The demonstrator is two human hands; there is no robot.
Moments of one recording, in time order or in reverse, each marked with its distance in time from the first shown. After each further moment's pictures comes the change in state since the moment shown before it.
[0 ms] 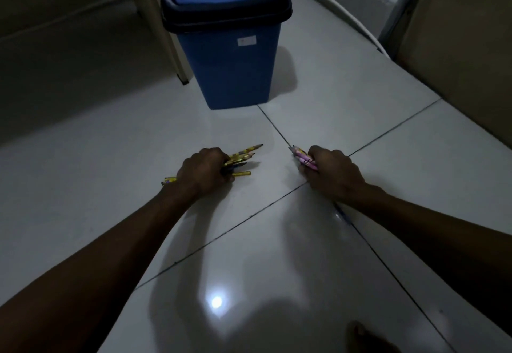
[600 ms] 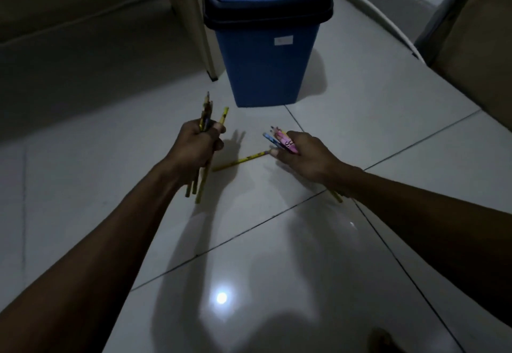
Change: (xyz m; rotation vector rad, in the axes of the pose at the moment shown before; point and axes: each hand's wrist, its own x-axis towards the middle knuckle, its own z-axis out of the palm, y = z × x) left_hand -0.019 -0.027 -0.048 -0.970 0.239 -0.290; right_hand 0.038 -0.078 0.005 0.391 -0.195 -0.206
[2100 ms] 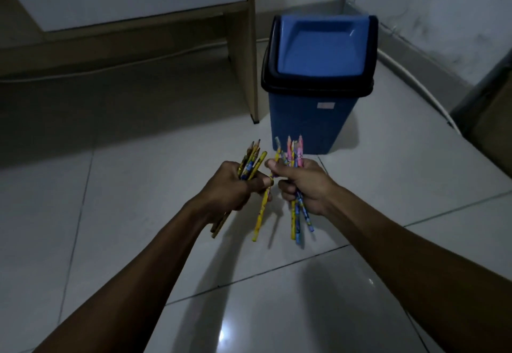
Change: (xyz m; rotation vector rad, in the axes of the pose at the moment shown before) left_hand -0.033 0.022 -0.026 -0.116 -0.206 0.051; right_hand 0.031 -0.080 0.008 1.008 -0.166 0.199
